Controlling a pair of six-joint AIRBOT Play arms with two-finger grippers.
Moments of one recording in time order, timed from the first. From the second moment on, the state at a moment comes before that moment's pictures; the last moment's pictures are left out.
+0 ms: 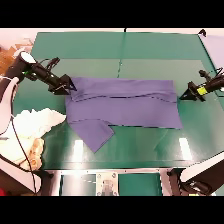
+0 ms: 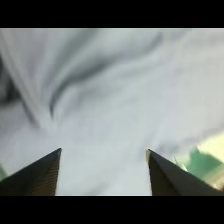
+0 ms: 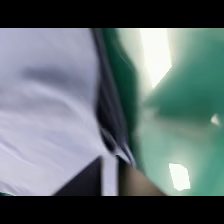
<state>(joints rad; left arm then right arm) 0.07 -1.80 1.62 0.94 -1.48 -1.42 -0.52 -1.92 1.73 -1.13 1.61 1.42</state>
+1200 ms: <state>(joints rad) -0.22 -1.08 0.40 0.72 -0.79 -1.53 -0.52 -1.06 0.37 -0.77 0.80 1.55</state>
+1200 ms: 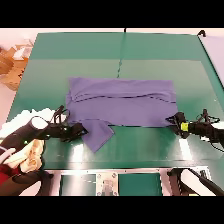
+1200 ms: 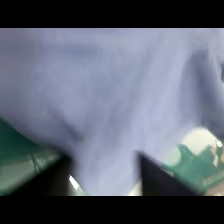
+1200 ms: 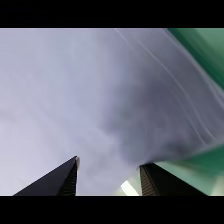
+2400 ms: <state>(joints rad) -0.17 -1.06 0.98 1.02 -1.15 -1.55 -0.47 -1.07 0.82 -1.03 1.15 1.55</state>
